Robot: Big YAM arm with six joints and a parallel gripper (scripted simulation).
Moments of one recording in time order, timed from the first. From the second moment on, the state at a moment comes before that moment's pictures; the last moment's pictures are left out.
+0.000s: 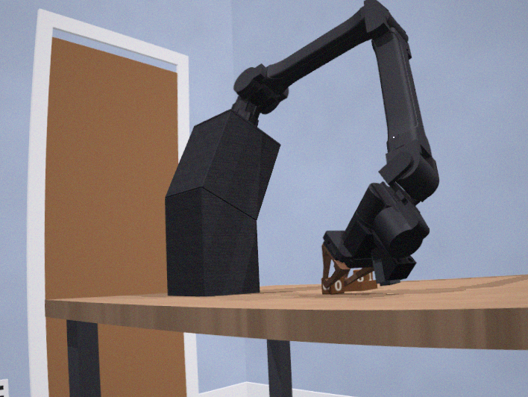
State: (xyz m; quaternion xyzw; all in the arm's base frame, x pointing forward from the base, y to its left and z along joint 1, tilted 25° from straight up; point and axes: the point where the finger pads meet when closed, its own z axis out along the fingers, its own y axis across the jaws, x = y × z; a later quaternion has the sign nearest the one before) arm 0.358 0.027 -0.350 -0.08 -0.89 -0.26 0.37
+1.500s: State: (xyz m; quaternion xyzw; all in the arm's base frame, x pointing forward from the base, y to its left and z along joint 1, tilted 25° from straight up) arm 0.352 0.012 -0.312 -0.07 -0.89 -0.26 0.36
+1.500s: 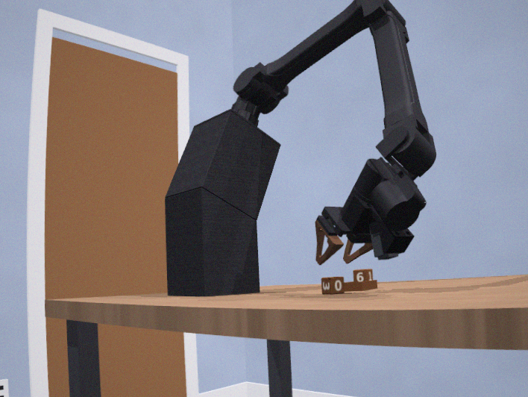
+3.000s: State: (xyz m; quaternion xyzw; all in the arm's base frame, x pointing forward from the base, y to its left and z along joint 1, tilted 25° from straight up) arm 0.344 0.003 -0.289 -0.12 -0.94 -0.24 0.19
